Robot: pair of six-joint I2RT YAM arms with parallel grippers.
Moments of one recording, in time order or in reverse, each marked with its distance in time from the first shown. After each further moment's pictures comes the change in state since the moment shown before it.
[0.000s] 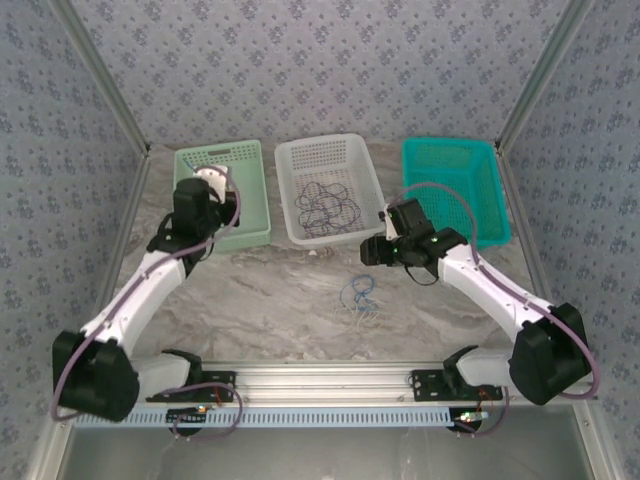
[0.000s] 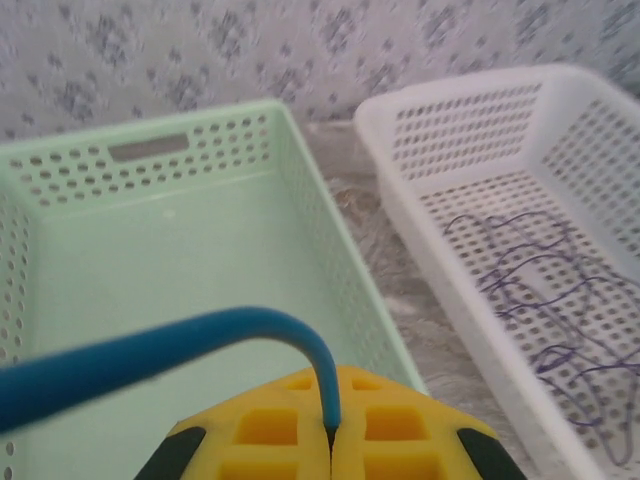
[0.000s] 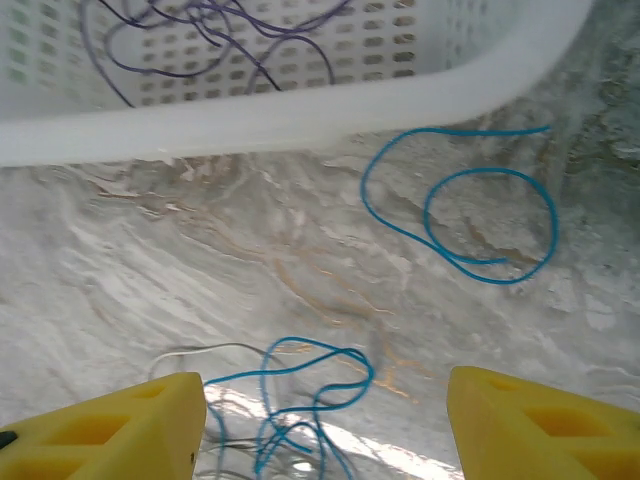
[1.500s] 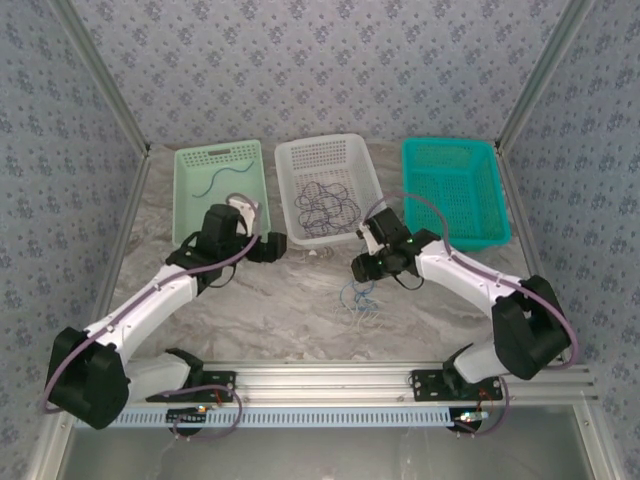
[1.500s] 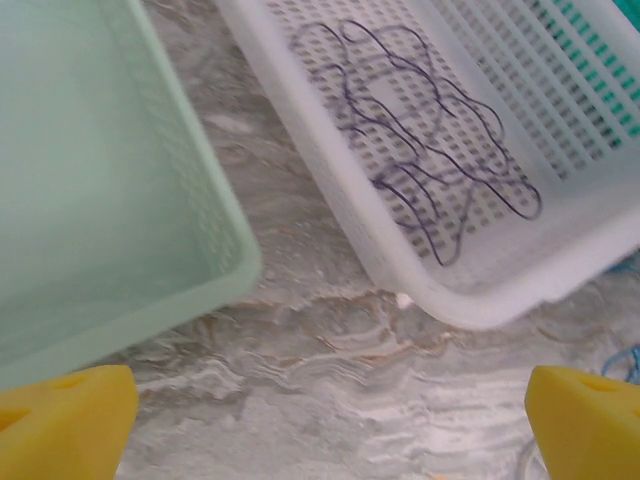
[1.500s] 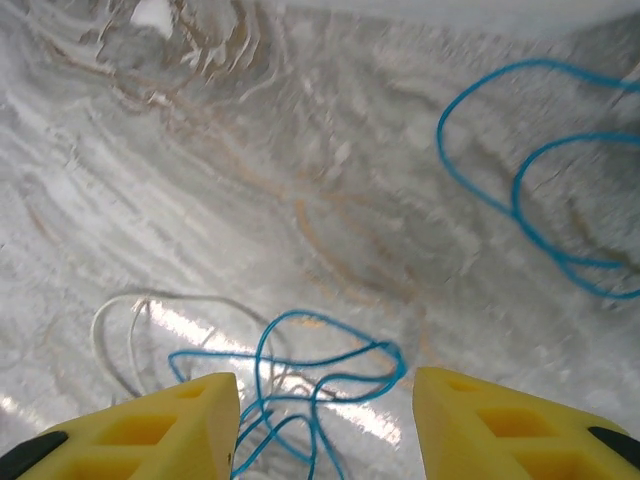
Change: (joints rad) left arm -0.237 -0.116 -0.170 -0.110 0.093 -0.167; right arm 0.091 0.130 -0.010 0.002 -0.030 -0.133
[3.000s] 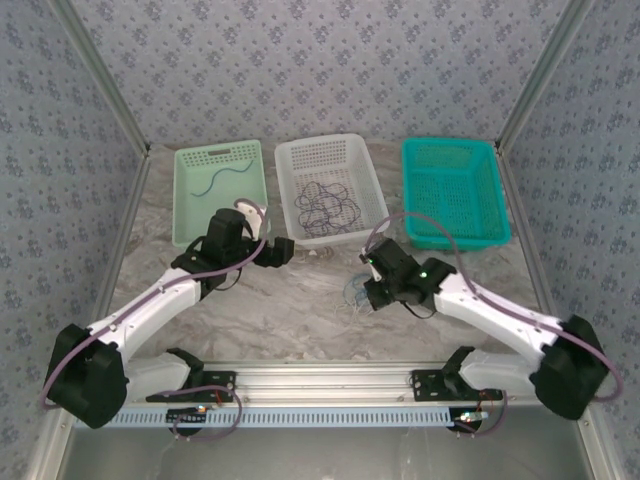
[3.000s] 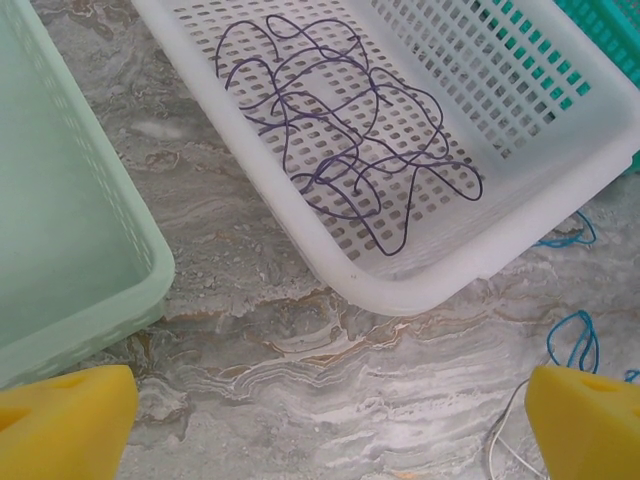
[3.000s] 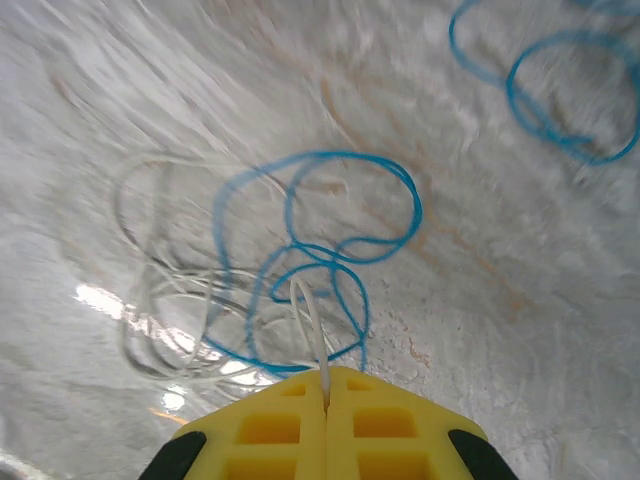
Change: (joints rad) left arm -0.033 0.003 -0.040 0.087 0.034 0.013; right arm 0.202 -0.293 -0.120 -0.105 0.201 0.055
